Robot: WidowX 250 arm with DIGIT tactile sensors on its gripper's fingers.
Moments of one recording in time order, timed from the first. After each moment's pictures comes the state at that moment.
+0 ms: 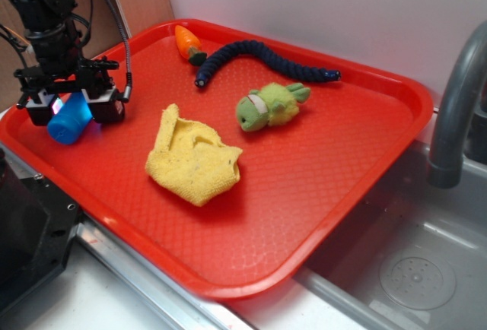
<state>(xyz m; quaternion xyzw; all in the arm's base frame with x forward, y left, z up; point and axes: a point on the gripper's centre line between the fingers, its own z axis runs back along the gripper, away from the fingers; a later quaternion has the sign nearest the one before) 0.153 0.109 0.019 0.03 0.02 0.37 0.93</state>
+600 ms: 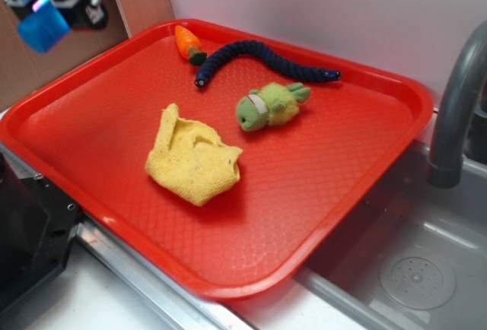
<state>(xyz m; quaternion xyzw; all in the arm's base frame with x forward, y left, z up) 0.180 0.058 0.162 -0.04 -0.11 0.11 0.99</state>
